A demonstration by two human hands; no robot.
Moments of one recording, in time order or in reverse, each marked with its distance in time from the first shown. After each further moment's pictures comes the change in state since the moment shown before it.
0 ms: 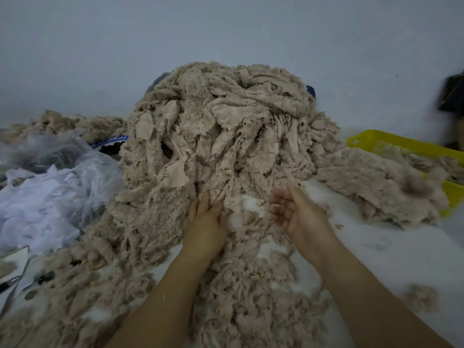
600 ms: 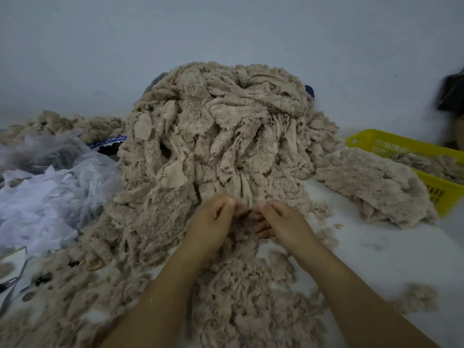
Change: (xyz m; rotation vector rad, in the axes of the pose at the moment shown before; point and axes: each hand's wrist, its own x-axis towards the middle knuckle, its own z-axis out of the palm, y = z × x) left_hand -0.010 0.015 -0.011 -0.550 0.141 0.262; right_hand -0.008 0.016 0.012 -0.609 -0.088 -0.093
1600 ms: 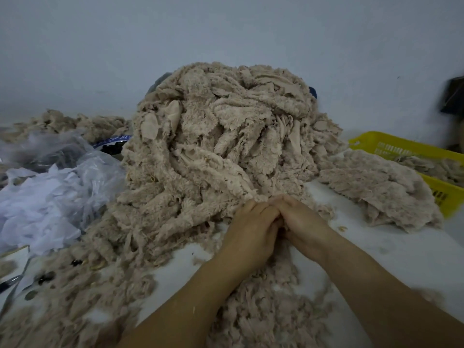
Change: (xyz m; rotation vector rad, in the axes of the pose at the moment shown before) left_hand -0.003 0.021 0.049 0.408 -0.105 0.431; right_hand 0.013 -0.012 -0.011 0.205 -0.073 0.149
